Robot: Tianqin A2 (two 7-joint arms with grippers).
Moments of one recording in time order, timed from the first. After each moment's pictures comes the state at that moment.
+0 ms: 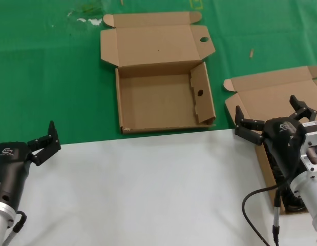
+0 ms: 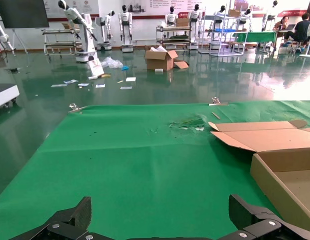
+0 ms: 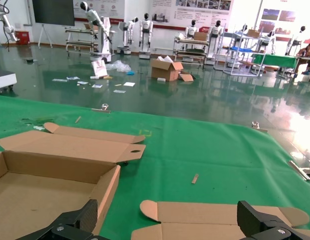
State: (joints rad) left arm 0.00 -0.30 1.60 -1.60 -1.80 0.00 0.00; right arm 0.03 0.30 -1.61 1.58 1.79 -0.02 -0.03
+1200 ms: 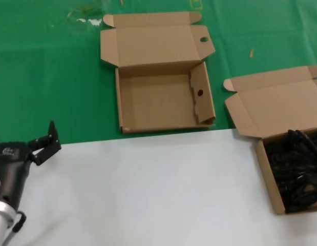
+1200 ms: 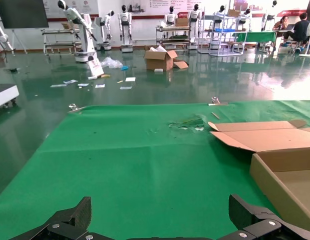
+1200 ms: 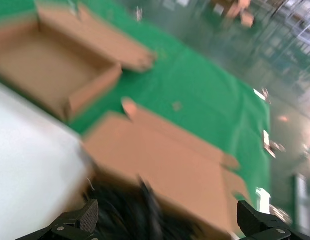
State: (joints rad) left arm 0.00 -0.30 1.60 -1.60 -1.80 0.00 0.00; right arm -0.38 1.28 -1.74 1.96 2.64 0.37 -0.37
